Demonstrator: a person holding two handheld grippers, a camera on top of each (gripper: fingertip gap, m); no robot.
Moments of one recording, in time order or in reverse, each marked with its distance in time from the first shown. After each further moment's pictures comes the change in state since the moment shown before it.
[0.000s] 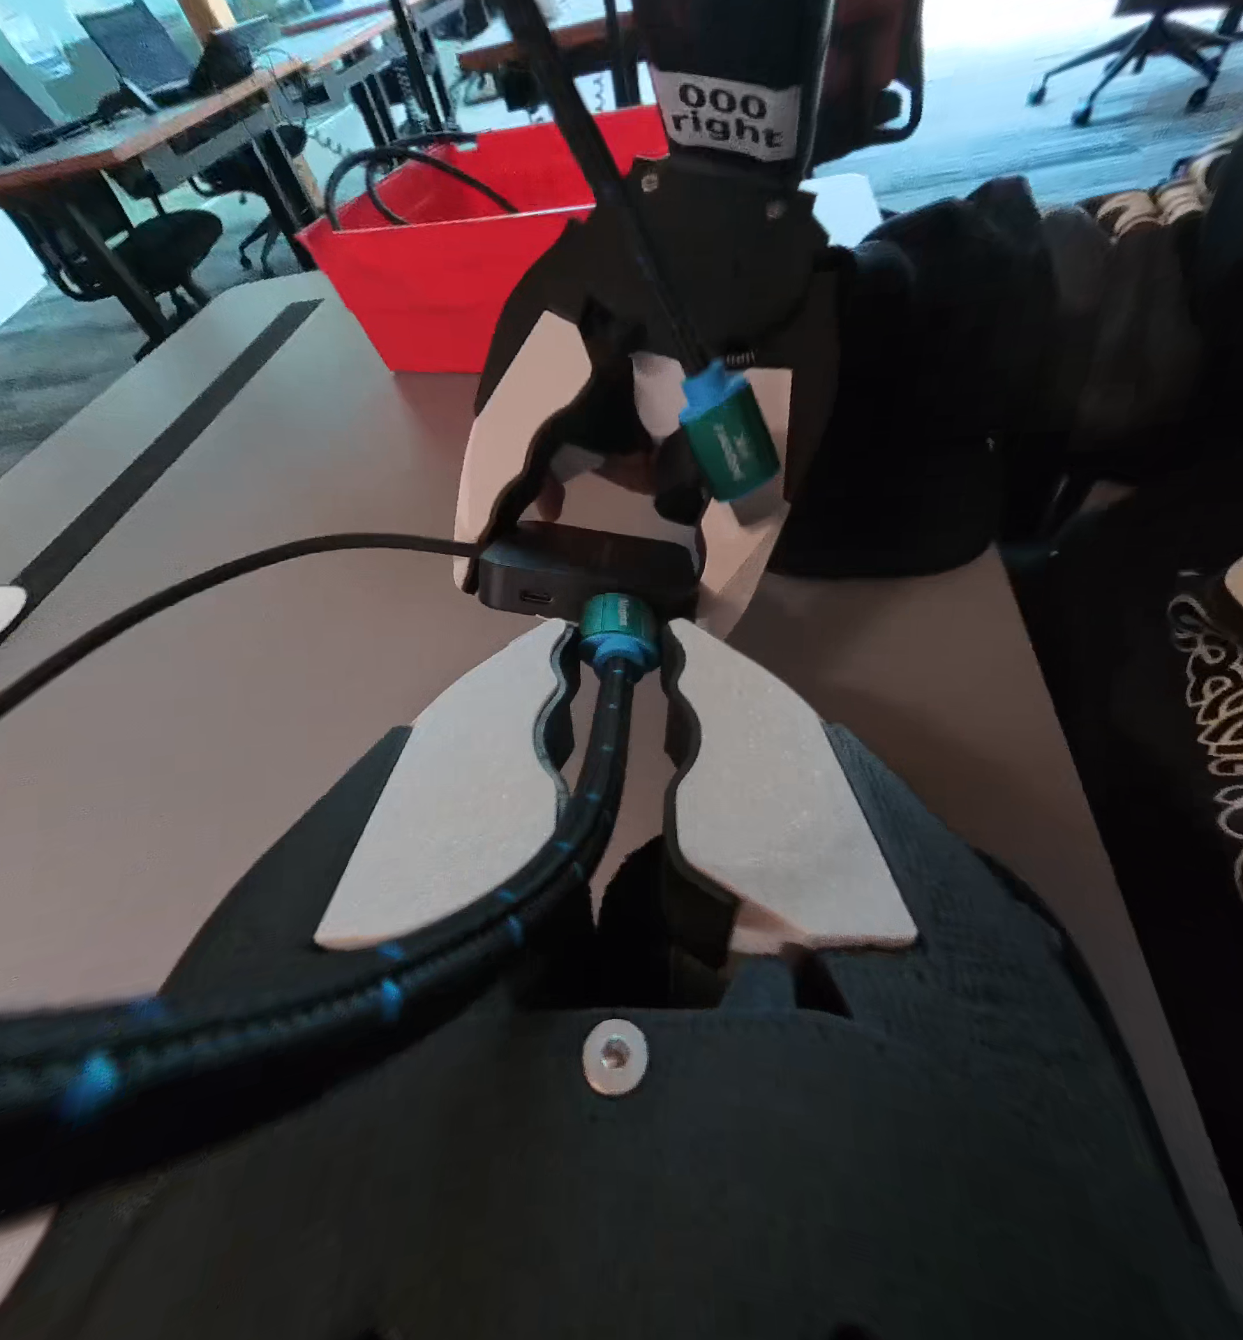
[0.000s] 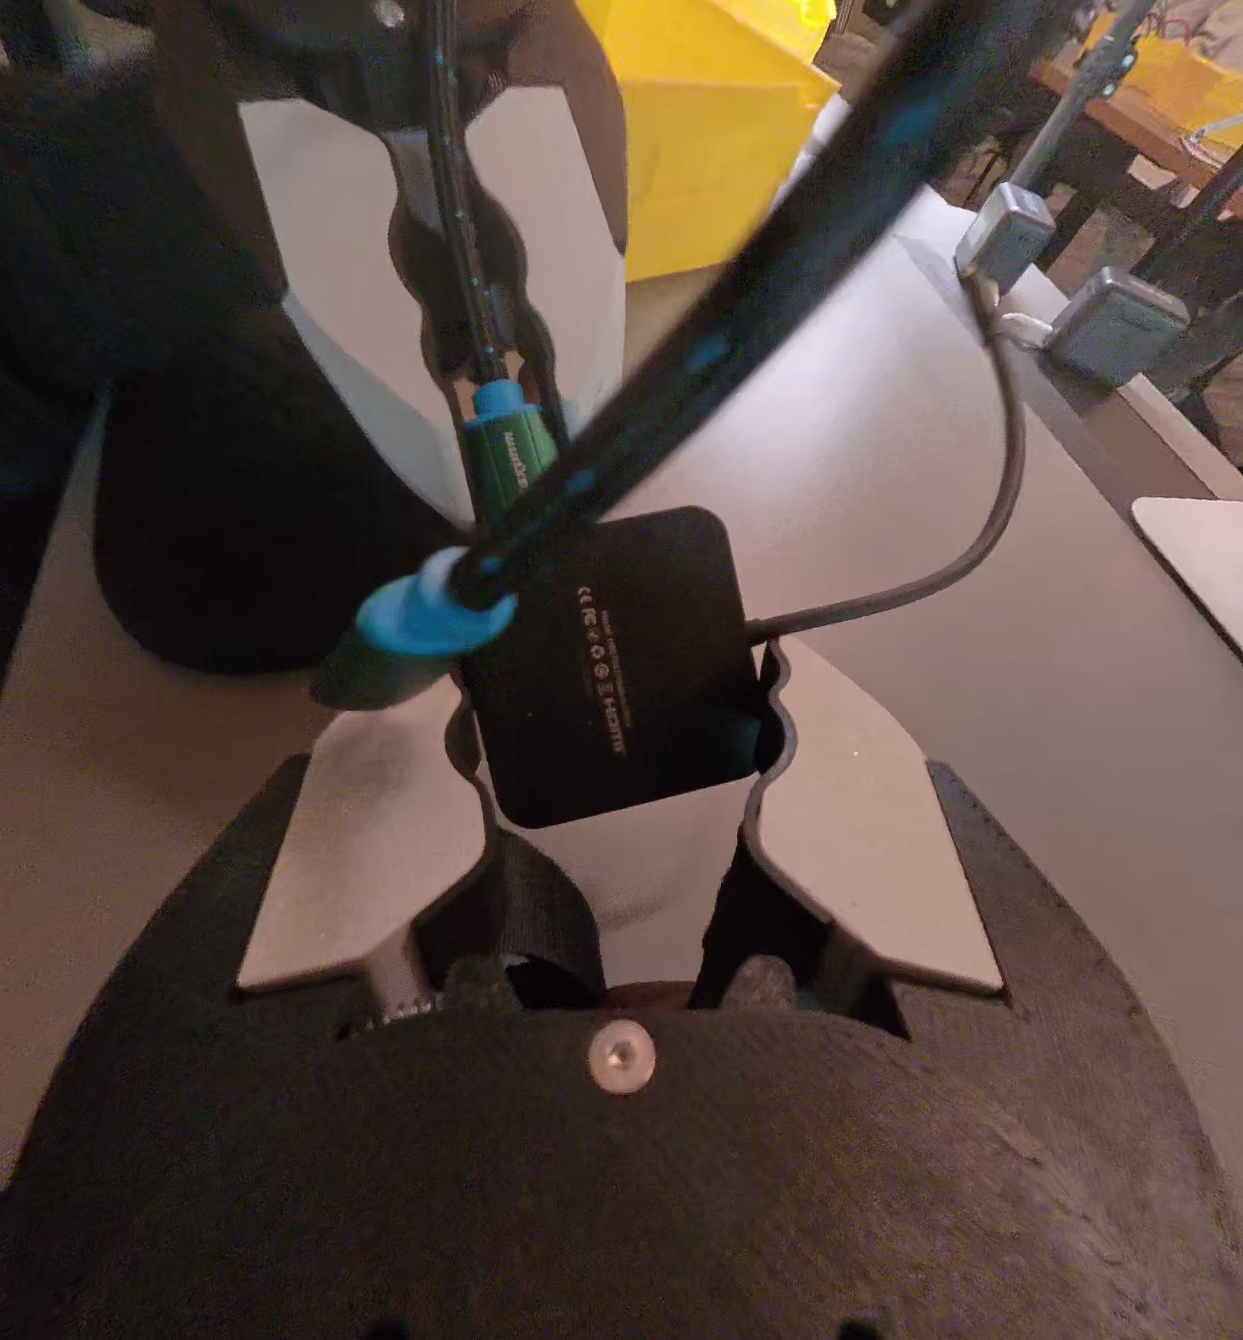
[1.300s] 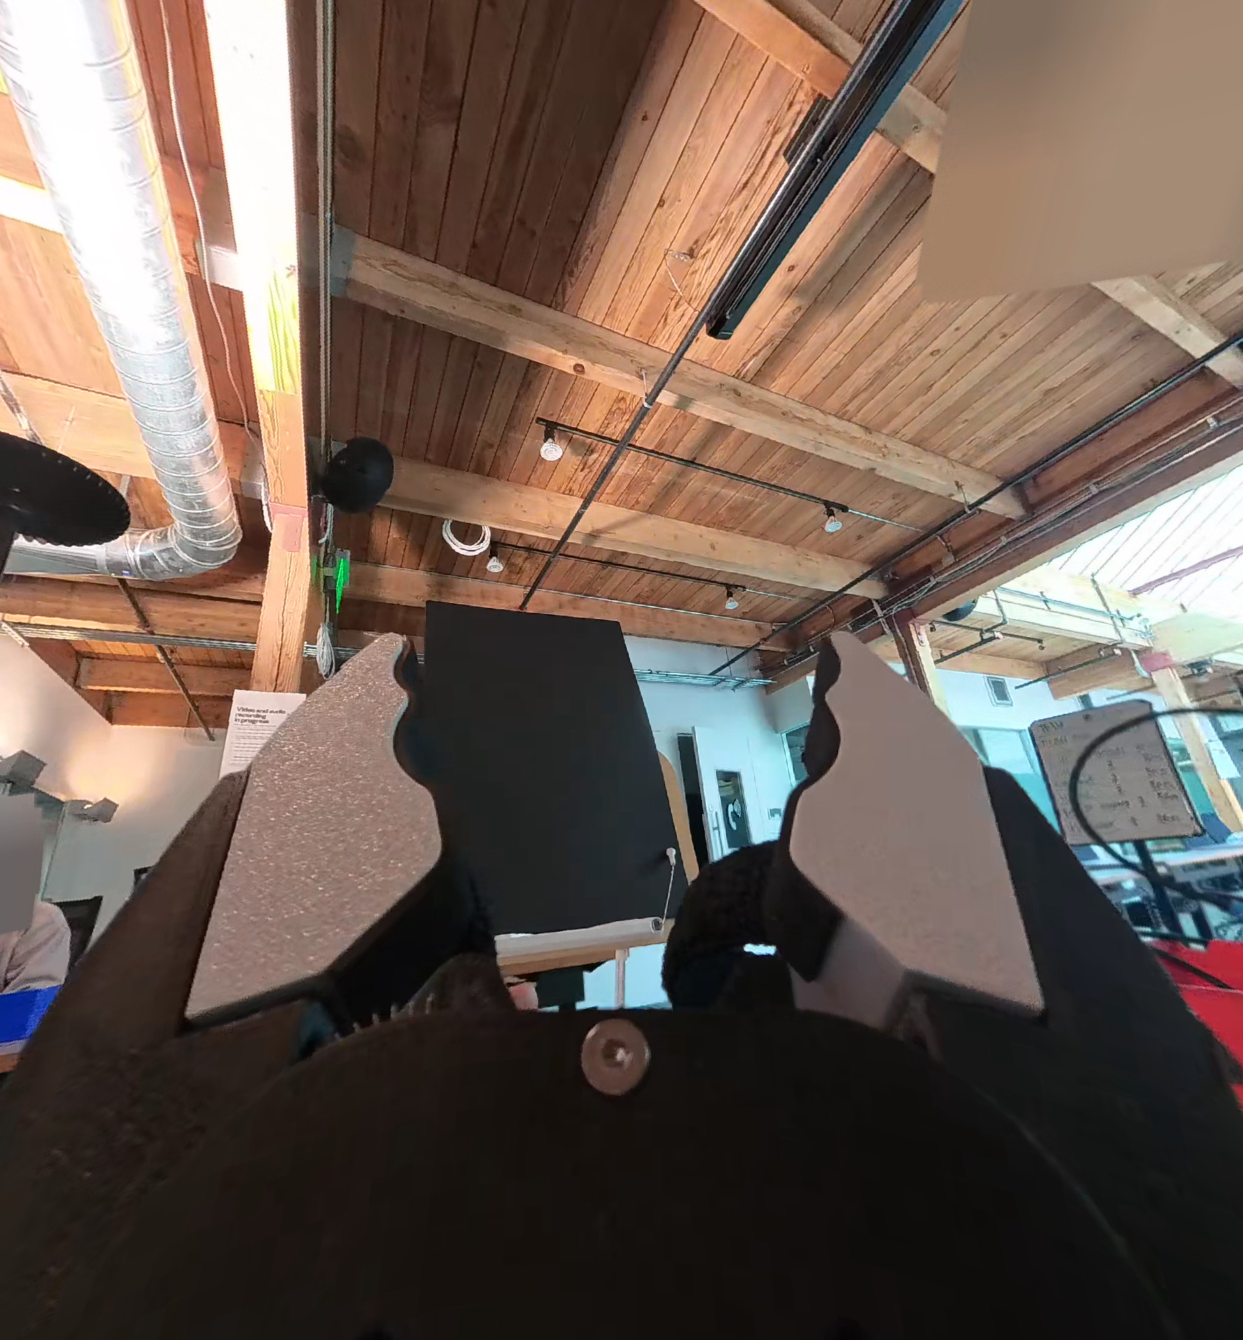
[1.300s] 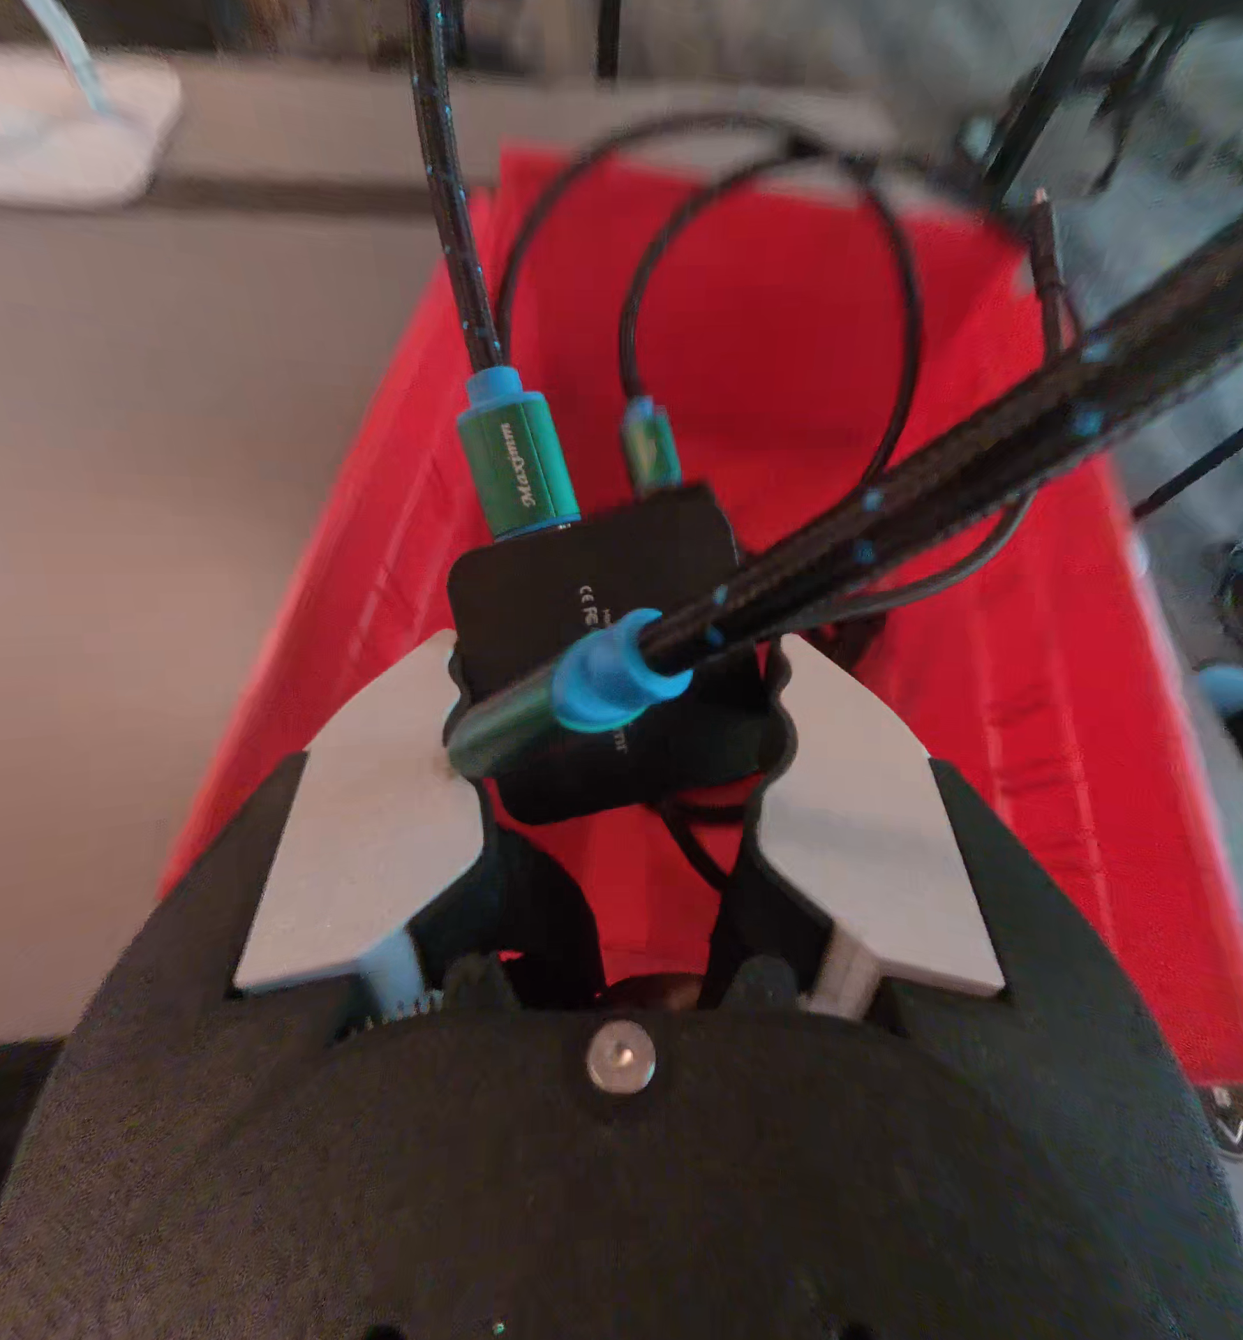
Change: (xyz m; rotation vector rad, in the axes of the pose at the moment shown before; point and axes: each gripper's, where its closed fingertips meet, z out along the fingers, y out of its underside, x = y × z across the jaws) left arm -0.071 -0.101 -0.187 1.075 -1.019 0.219; right arm 0.127 0.158 -0.305 -0.329 1.172 0.827
